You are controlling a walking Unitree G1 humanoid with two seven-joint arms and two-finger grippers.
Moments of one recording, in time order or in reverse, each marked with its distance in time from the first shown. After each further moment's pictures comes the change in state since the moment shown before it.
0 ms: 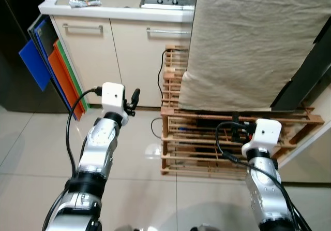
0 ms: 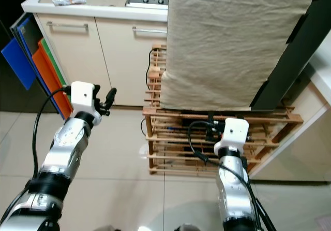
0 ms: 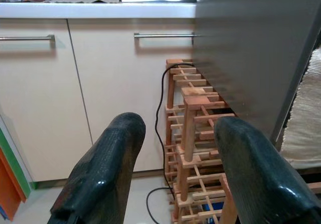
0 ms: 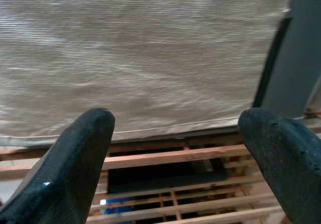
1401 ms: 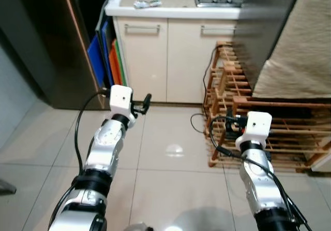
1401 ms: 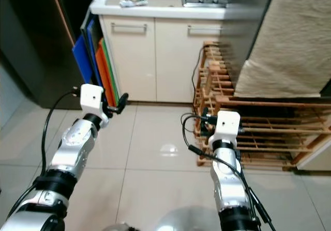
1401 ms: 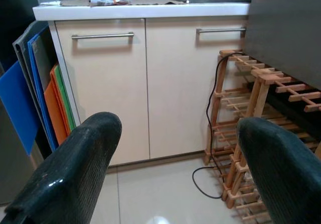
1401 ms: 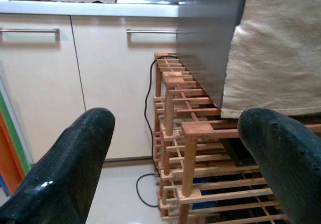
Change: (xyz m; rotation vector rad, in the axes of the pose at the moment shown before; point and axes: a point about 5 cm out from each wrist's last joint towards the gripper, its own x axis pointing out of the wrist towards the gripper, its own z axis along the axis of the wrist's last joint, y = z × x) left arm 0.008 -0.012 -0.003 0.002 0.017 -0.056; right arm 0.018 0.012 0.011 -0.021 -0.006 0.013
